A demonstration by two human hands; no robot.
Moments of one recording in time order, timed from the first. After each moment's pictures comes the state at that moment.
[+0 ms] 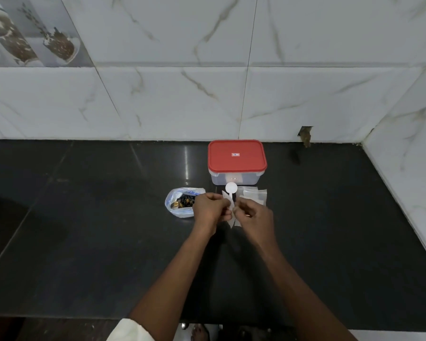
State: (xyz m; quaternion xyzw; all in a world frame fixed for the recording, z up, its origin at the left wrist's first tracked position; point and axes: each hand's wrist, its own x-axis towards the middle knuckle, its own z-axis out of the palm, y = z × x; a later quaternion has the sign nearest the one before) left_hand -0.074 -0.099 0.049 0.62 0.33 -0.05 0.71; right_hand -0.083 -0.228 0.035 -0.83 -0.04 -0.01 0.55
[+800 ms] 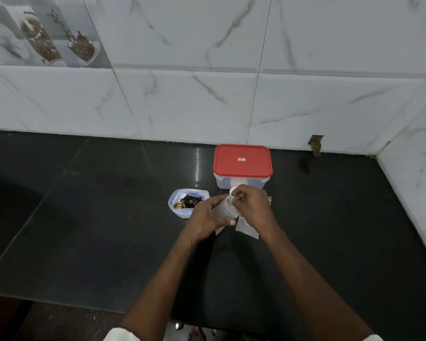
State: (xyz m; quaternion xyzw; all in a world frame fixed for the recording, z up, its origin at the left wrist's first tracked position) left_hand -0.094 -0.069 0.035 0.83 0.06 -0.07 0.55; right_hand -0.029 -0.223 0.061 -0.88 -0.11 0.08 0.45
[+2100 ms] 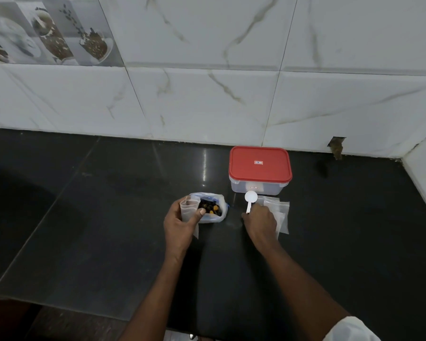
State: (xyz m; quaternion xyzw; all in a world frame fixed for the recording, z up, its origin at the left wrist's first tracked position) left_hand -0.122 -0.008 0.011 0.70 0.25 0.21 0.63; right_hand -0.025 -0.183 -0.008 -0.98 -0.01 0.09 0.20
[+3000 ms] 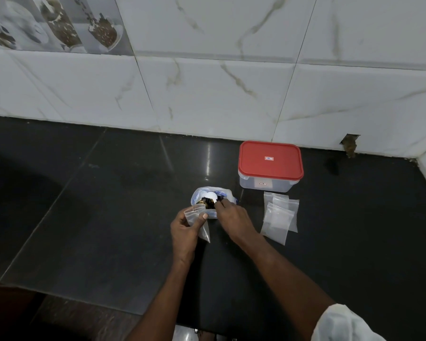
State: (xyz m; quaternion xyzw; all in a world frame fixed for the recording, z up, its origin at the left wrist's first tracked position) left_hand -0.135 -0.003 -0.036 0.62 0.28 0.21 0.71; right_hand -0.045 -0.123 -0.019 -0.92 -0.37 -0.03 0.12
